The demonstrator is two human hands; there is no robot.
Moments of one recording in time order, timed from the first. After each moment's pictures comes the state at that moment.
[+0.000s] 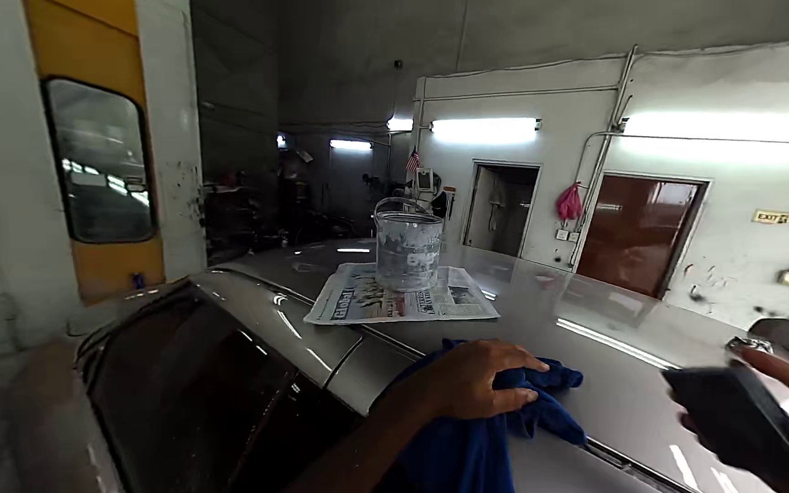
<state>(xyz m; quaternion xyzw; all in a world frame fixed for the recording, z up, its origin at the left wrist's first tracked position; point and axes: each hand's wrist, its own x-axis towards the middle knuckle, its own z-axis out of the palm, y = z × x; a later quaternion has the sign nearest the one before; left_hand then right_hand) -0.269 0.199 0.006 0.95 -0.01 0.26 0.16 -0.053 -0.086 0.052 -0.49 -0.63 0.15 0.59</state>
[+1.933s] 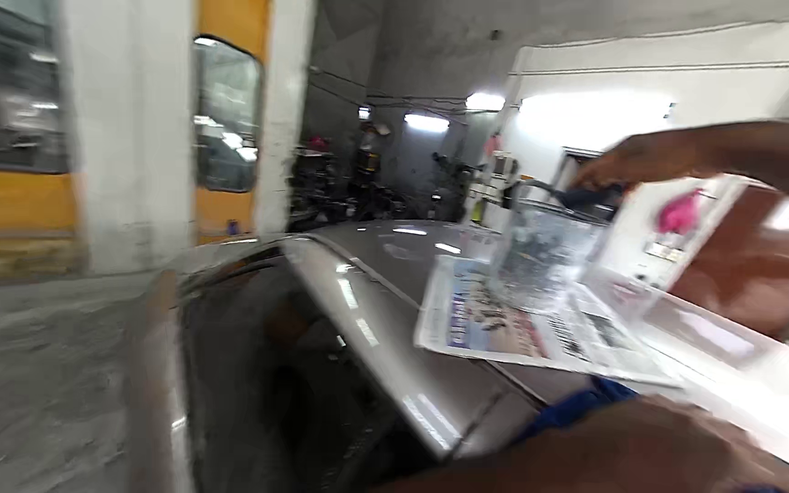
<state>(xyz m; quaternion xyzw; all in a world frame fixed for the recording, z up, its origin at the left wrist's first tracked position) -0.270 0.270 -0.008 0.92 -0.08 0.37 0.12 -0.212 0.384 0.262 -0.62 -0.78 -0.05 0.05</state>
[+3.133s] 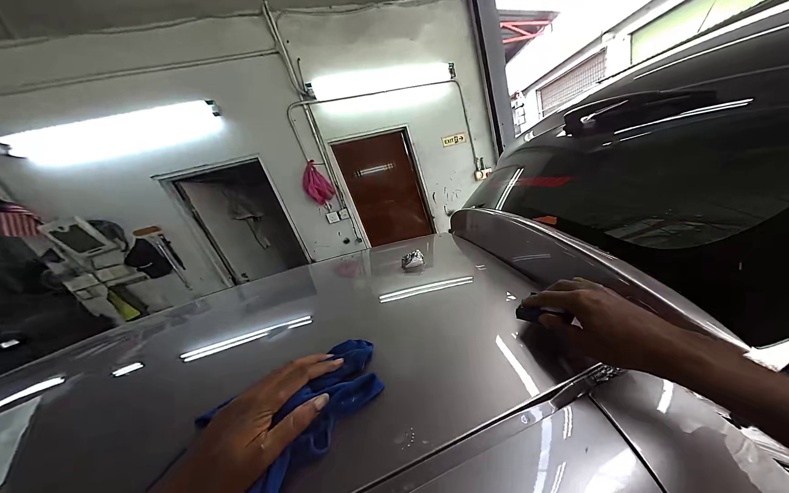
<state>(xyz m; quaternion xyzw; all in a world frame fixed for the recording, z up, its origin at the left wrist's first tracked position) 0.017 0.103 -0.005 0.97 -0.08 0.22 0.08 0.266 -0.328 -0.008 -0.84 -0.47 -0.19 0.21</state>
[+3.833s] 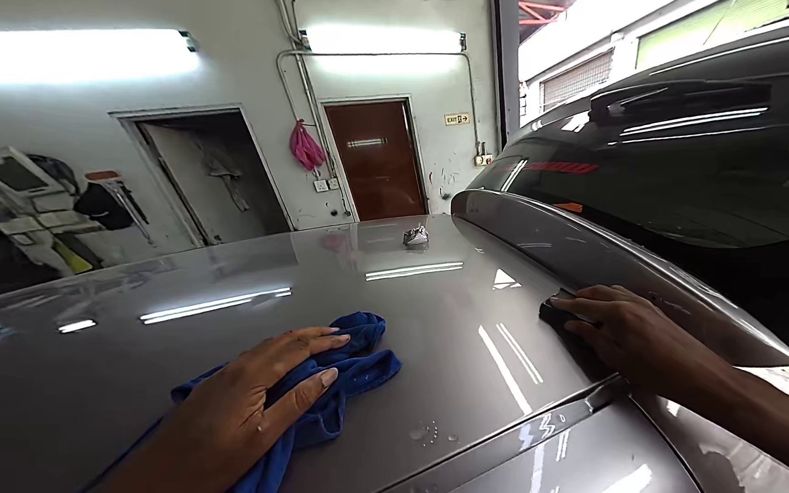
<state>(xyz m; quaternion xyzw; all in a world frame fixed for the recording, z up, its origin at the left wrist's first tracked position) 0.020 0.099 -0.011 0.95 -0.05 0.28 0.09 0.248 -0.313 -0.033 -0.85 -0.42 -0.26 0.20</state>
